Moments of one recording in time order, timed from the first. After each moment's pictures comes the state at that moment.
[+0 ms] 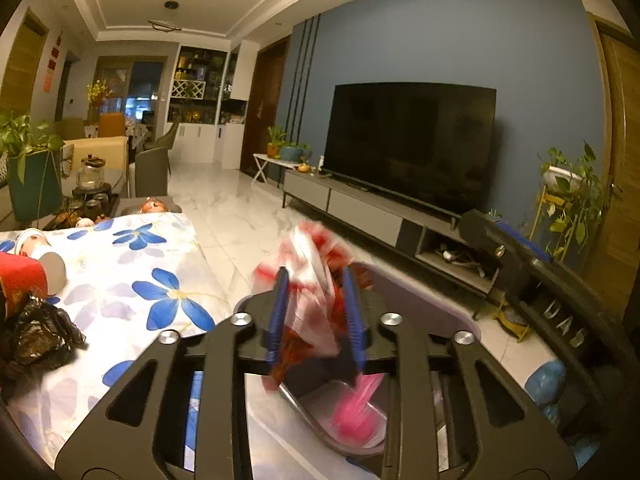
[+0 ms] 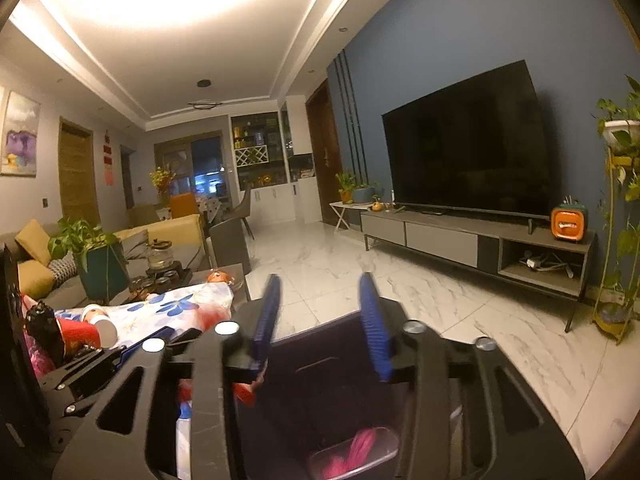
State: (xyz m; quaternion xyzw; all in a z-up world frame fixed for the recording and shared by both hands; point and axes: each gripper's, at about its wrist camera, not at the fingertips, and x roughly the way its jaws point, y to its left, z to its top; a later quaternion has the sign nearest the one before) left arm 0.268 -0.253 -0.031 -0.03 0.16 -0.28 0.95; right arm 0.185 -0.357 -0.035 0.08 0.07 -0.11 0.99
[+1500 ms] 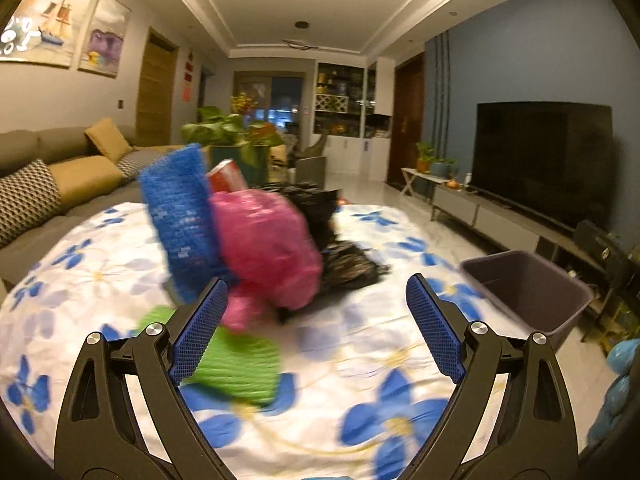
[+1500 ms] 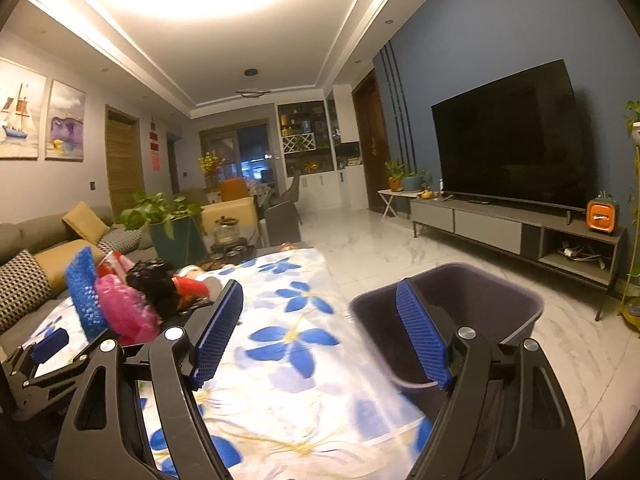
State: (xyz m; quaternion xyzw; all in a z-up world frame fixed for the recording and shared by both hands) left arm 0.149 -0.043 -0.041 -0.03 0.15 0.00 0.99; right arm 0.125 -0.222 -0.043 0.07 0.09 -0.02 0.99
